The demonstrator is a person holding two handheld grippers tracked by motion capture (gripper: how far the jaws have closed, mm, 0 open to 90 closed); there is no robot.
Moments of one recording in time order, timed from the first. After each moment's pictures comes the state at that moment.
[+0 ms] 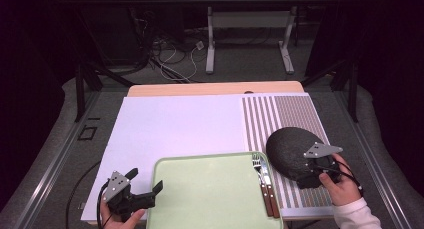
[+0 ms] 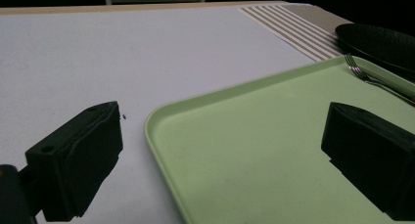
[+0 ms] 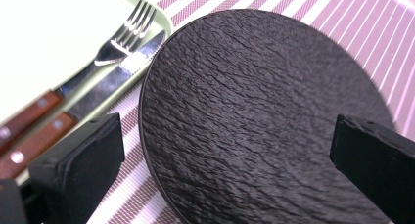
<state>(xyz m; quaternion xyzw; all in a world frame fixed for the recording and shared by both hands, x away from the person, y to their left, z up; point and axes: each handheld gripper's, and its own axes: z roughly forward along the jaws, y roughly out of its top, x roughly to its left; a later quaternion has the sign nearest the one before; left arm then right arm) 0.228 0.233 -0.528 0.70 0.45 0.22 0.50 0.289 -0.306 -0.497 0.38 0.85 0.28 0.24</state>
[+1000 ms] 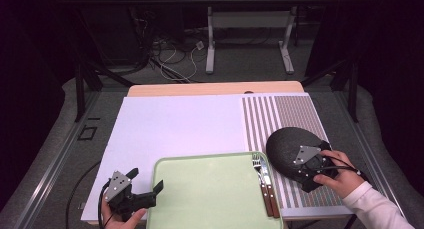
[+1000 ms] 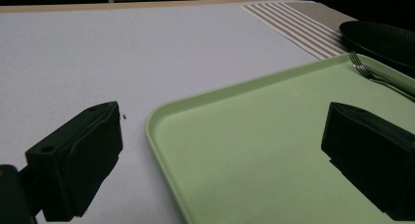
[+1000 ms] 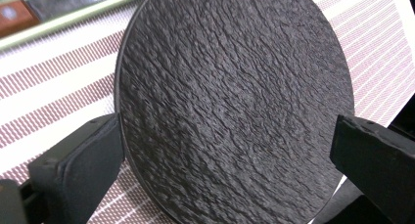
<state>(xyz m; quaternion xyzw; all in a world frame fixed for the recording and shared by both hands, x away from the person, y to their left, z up) 0.229 0.231 -0.529 0.70 0.45 0.22 0.50 0.301 -0.296 -0.494 0.23 0.93 0.13 0.26</state>
